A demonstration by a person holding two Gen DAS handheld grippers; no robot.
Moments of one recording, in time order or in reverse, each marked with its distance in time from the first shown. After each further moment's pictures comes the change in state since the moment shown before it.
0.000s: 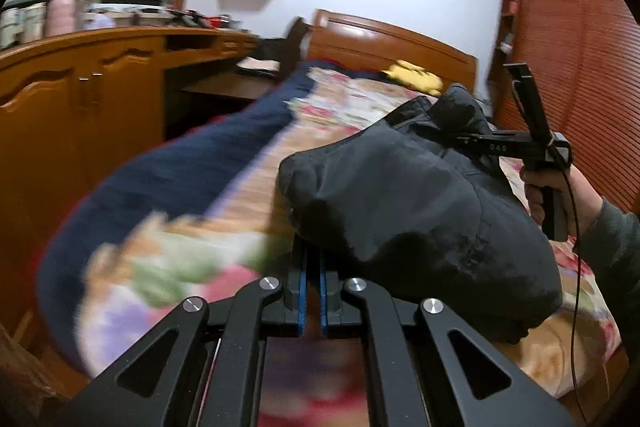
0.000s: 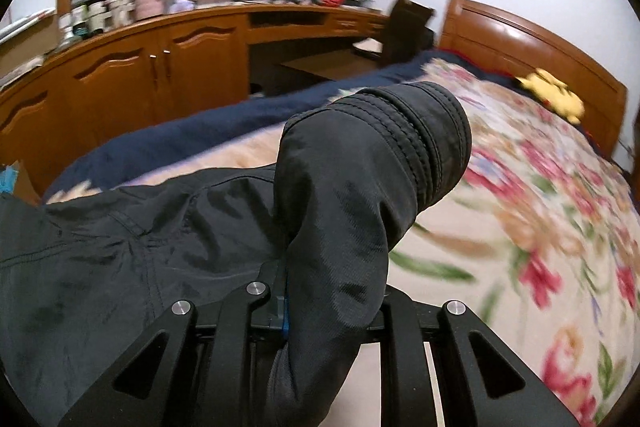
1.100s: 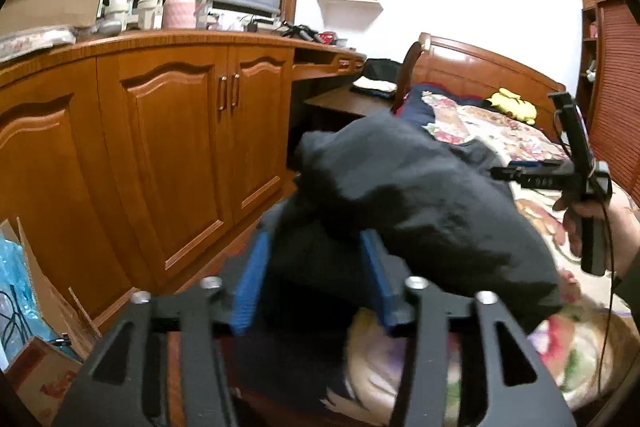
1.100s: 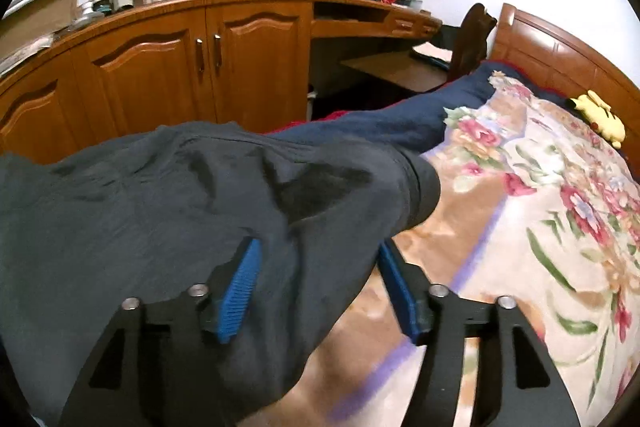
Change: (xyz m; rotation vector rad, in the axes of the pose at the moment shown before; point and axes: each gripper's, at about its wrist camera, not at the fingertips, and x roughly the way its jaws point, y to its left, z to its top) left arm -0.060 0.145 -0.021 -0.070 -0.076 0.299; right arm 0.133 0.139 0.054 -0.034 0.013 0.080
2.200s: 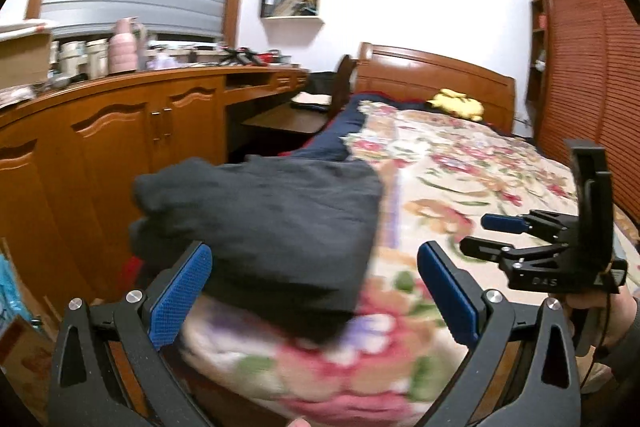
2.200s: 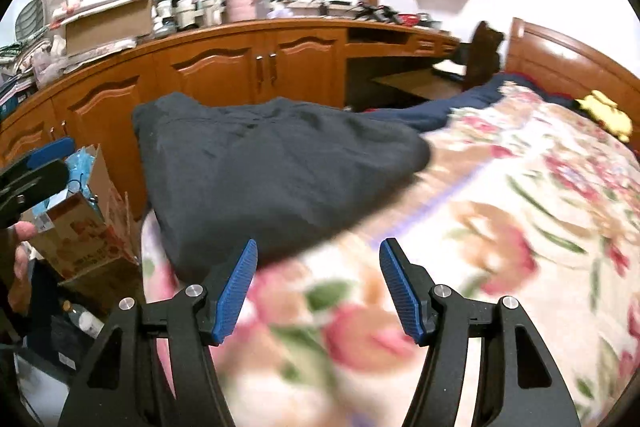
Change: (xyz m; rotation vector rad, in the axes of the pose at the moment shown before) left arm -0.069 -0.145 0.002 0.080 -0.040 -0.135; right arm -0.164 0.017 -0.117 0.017 -0.090 0.065
